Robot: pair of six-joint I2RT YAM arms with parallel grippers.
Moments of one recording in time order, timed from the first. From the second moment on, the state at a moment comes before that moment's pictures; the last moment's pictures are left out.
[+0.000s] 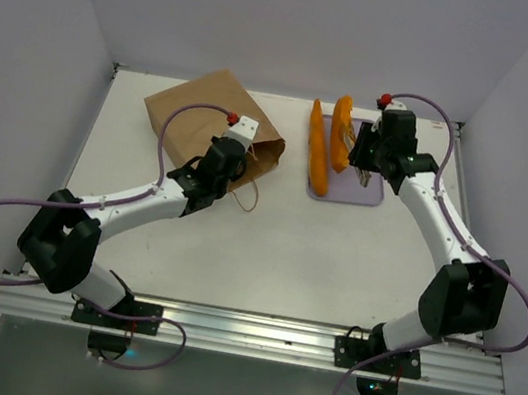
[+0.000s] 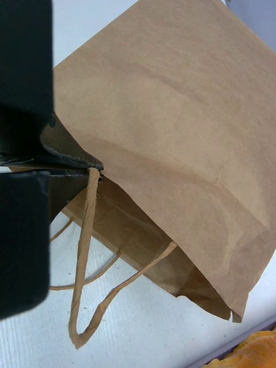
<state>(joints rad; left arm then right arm) -0.66 1.47 0.95 0.04 -0.58 -0.02 0.25 1.53 1.34 -0.50 0.04 0.27</state>
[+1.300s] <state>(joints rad) -0.66 1.47 0.95 0.04 -0.58 -0.02 0.25 1.83 1.55 -0.42 0.03 0.22</state>
